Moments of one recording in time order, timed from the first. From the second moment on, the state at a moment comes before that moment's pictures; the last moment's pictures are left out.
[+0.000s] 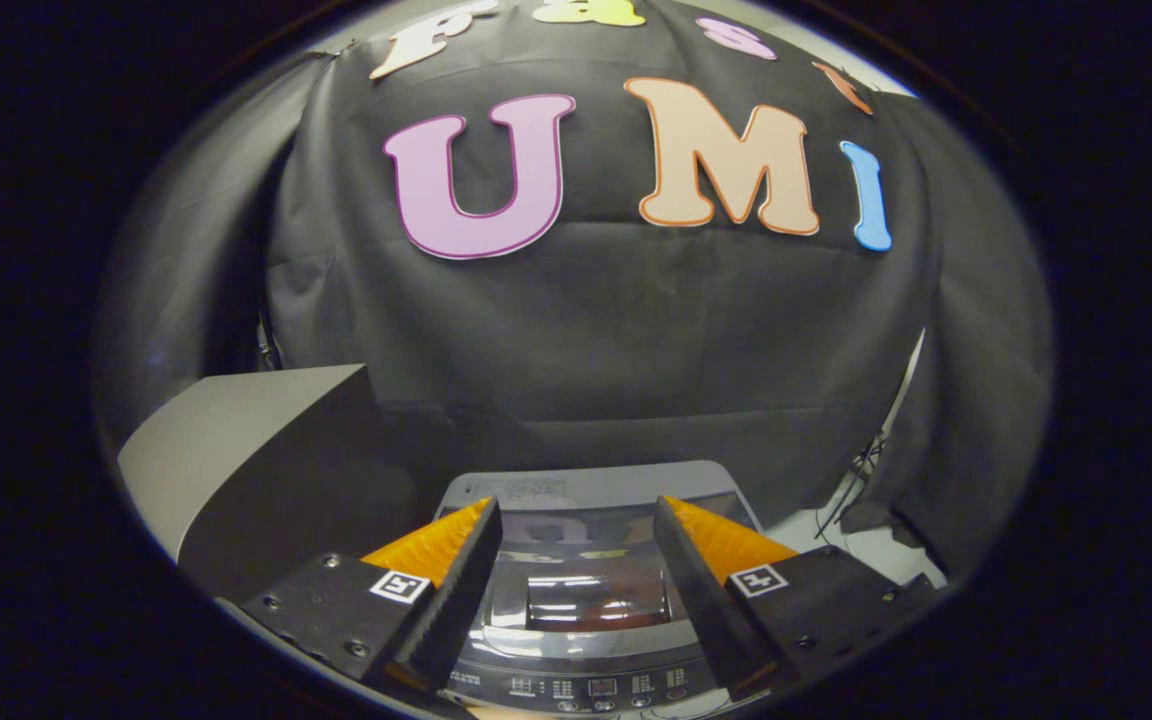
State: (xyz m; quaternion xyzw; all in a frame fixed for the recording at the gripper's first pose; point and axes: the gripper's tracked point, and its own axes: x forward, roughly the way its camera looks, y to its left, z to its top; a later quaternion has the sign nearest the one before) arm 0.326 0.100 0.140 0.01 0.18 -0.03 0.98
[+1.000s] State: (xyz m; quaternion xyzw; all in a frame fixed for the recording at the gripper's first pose) arm 0.222 0.009 0.148 0.06 0.01 0.00 1.00
